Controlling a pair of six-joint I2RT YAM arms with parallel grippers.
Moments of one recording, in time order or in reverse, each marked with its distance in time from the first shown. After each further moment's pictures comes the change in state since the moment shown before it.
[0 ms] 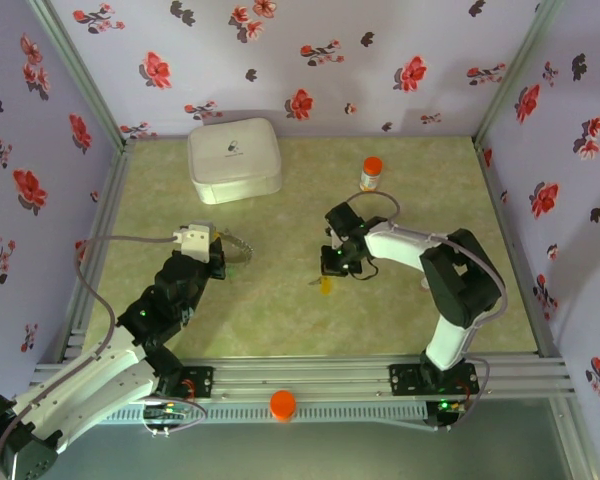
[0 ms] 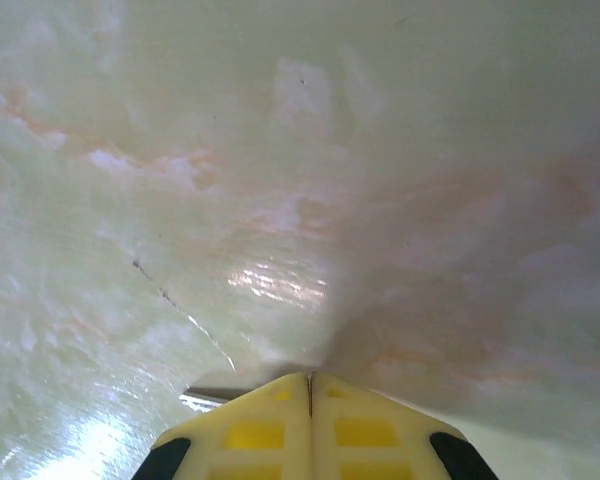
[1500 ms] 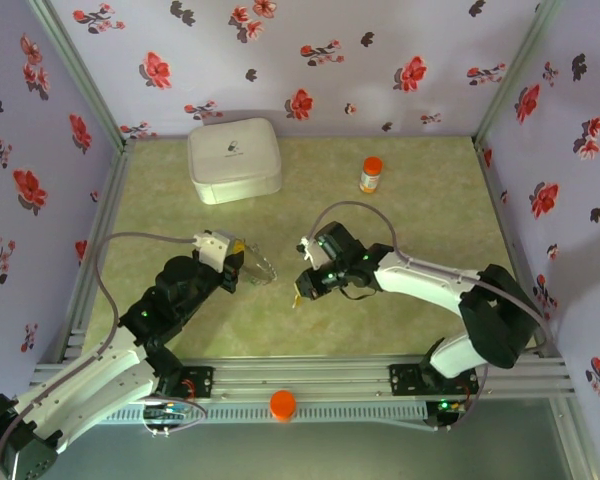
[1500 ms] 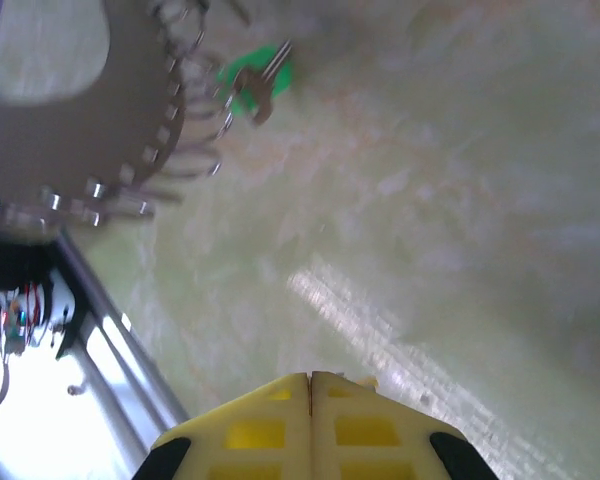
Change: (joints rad) left arm 0.000 0.002 -0.021 0.032 0.374 0.079; right arm 0.219 -0.262 -0.169 0.249 -0.146 -0.122
